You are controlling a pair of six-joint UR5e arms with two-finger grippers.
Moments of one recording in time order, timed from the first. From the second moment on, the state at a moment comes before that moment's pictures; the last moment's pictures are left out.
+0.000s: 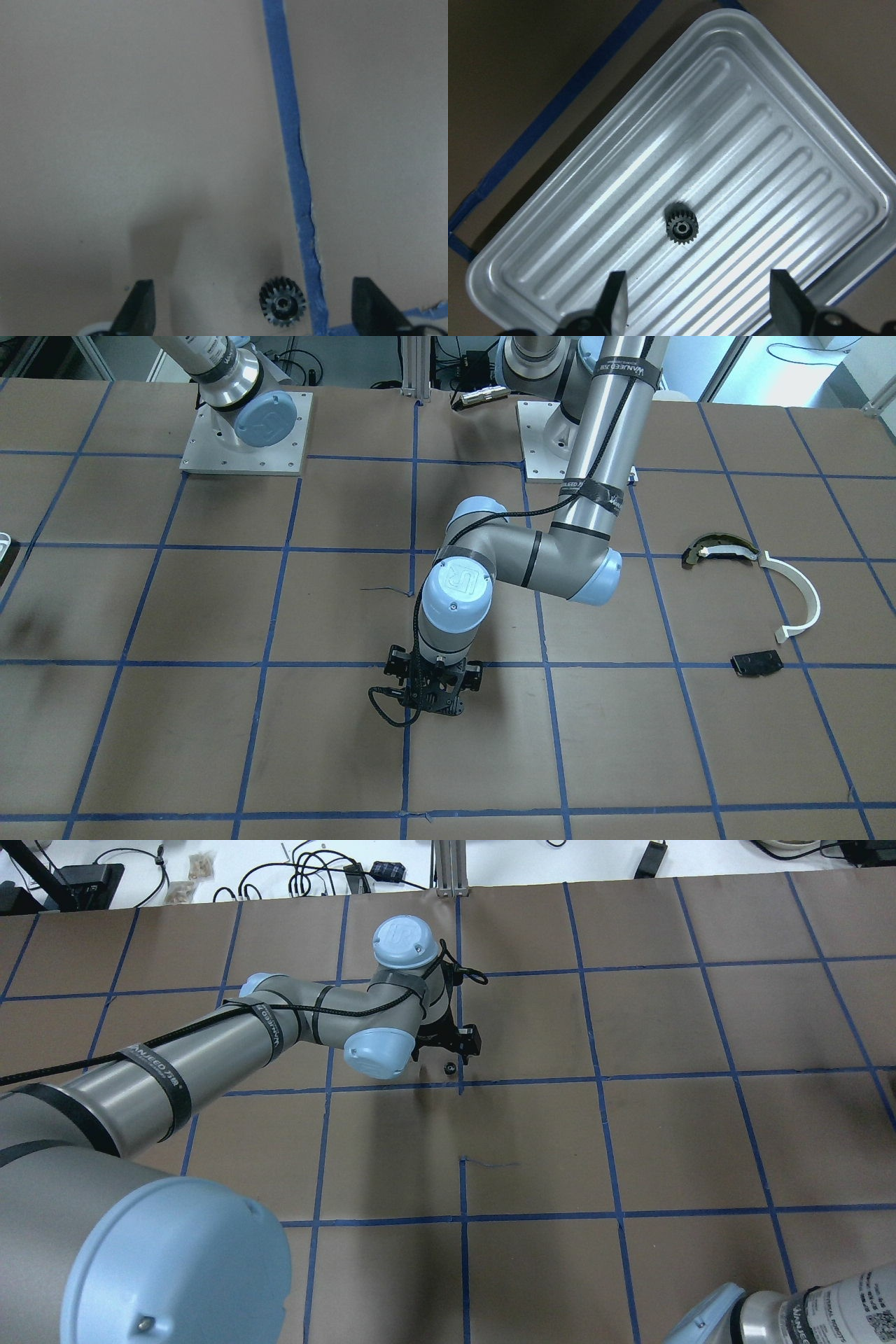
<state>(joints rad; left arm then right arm) -1.87 -2.19 -1.60 -0.90 1.49 -0.13 0.56 -1.11 1.68 -2.18 -1.62 -1.79</state>
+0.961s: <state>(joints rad) -1.89 -2.20 -1.59 -0.94 1.47 -0.14 0.55 -1.04 1.68 -2.20 -1.58 -1.82</state>
